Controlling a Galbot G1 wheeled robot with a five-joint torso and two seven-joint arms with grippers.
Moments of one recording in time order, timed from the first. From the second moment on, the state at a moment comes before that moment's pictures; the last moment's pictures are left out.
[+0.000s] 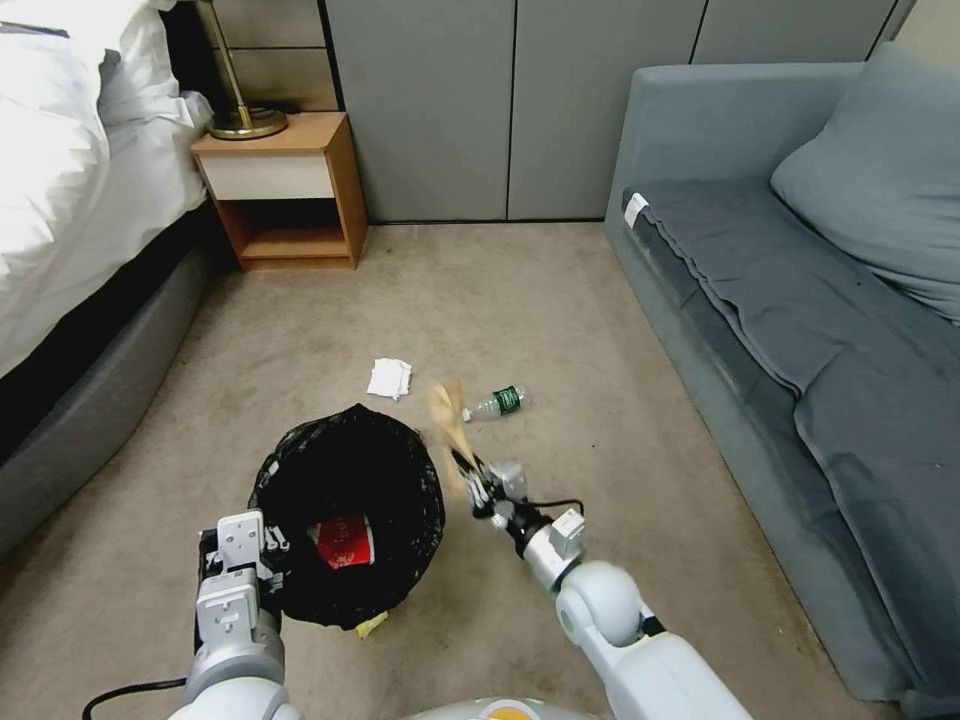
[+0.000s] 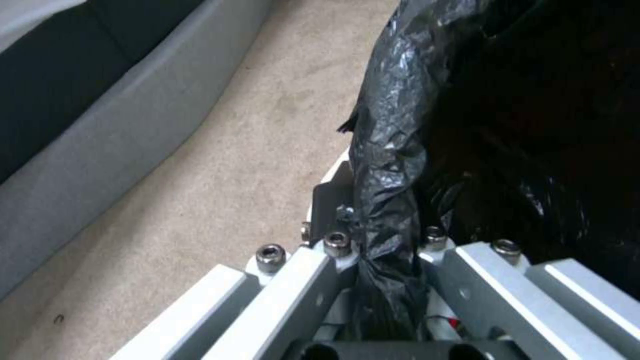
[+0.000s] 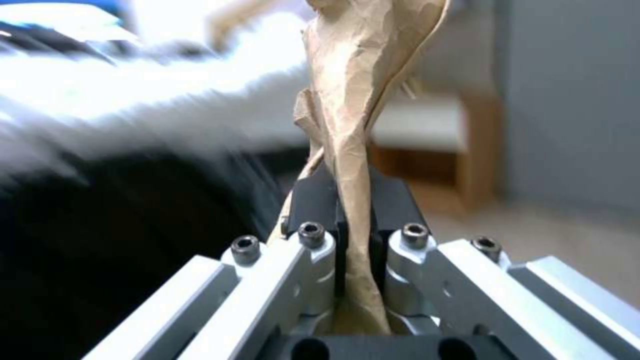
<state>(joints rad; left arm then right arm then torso) 1.83 -1.54 -0.53 -2.39 0.03 0.52 -0.39 -1.19 1.34 0.02 1.77 0.28 0.28 -0.38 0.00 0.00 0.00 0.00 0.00</state>
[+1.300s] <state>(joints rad) 1.84 -1.54 -0.53 -2.40 0.02 0.52 -0.39 -1.10 1.29 -0.20 1.68 0.28 0.24 -0.42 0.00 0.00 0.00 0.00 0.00</state>
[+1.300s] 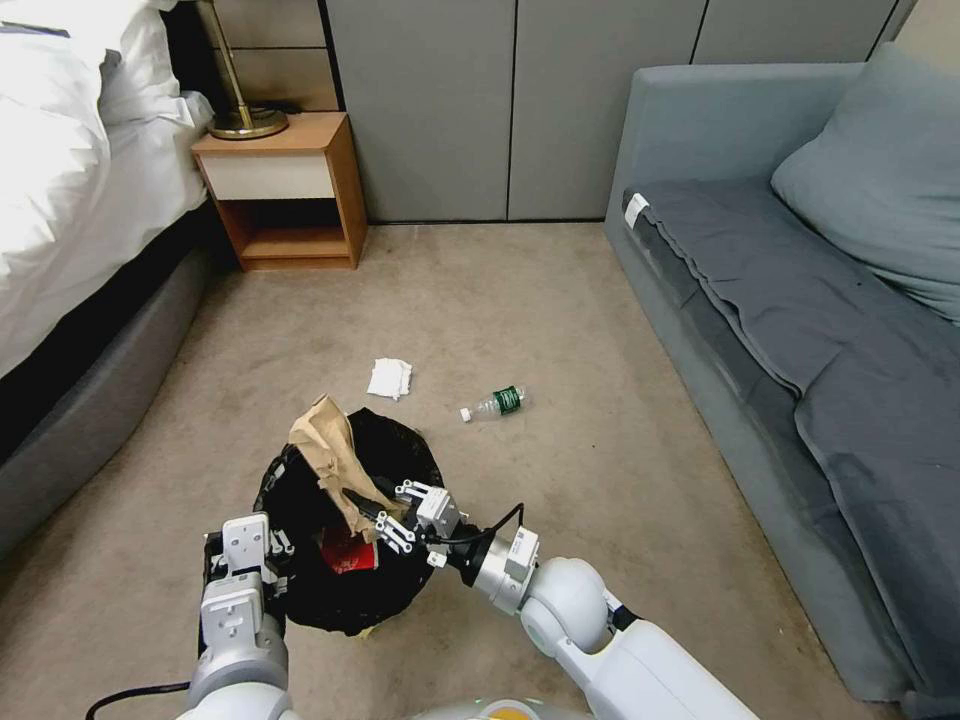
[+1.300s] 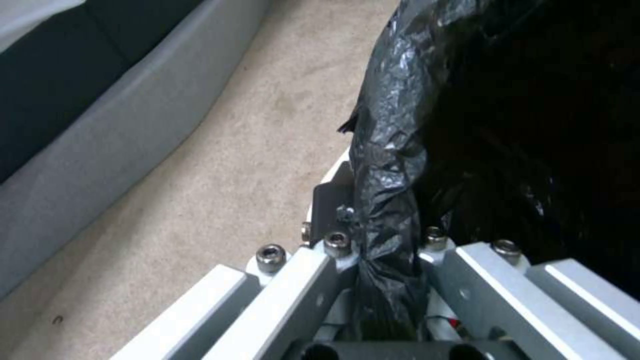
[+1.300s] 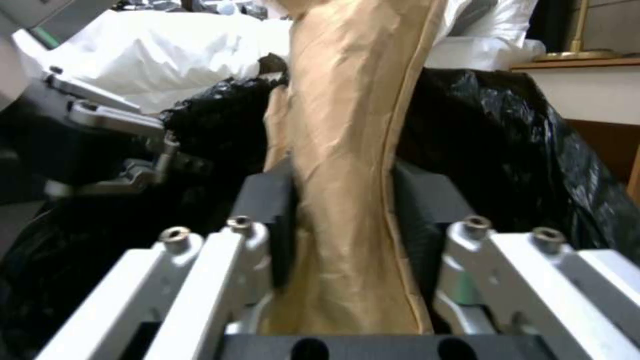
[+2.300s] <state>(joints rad) 1.83 -1.53 -0.55 -2.39 0.02 0.53 -0.39 -1.19 1.21 -0.09 1.97 0.24 0.27 -0.35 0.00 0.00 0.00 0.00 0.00</state>
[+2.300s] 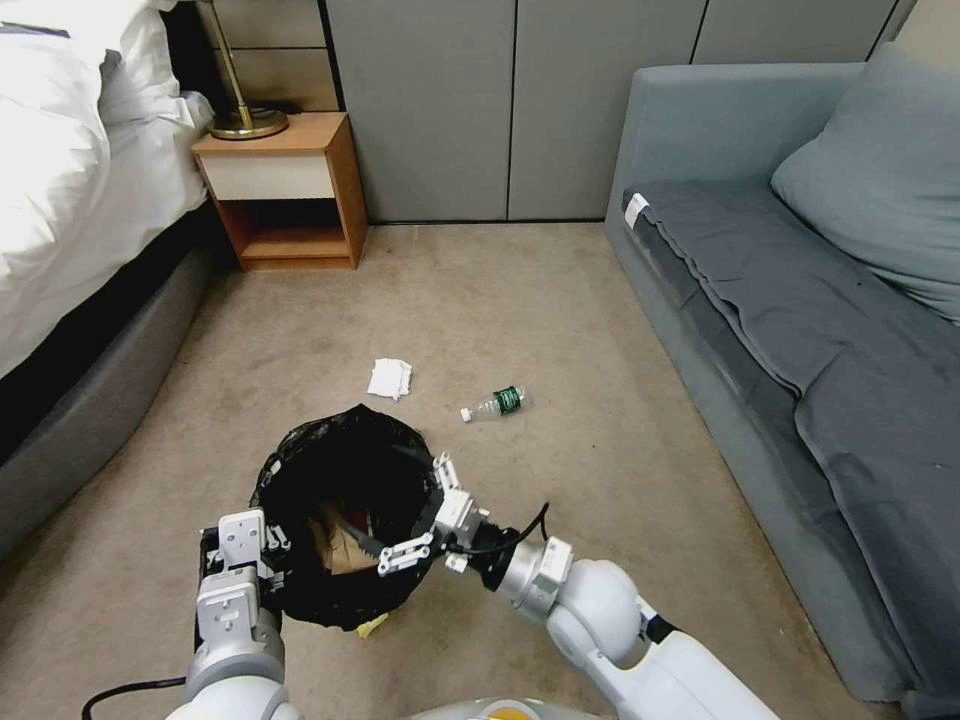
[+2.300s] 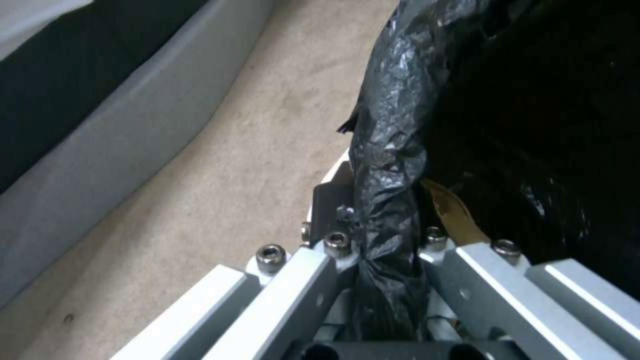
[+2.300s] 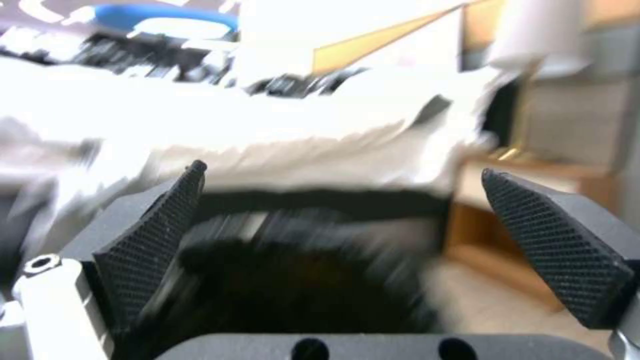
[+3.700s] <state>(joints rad) 1.82 -1.53 -0.56 -2.41 0.00 0.53 -0.39 -1.56 1.36 0.16 2.02 0.07 0.35 -0.01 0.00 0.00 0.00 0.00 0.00</state>
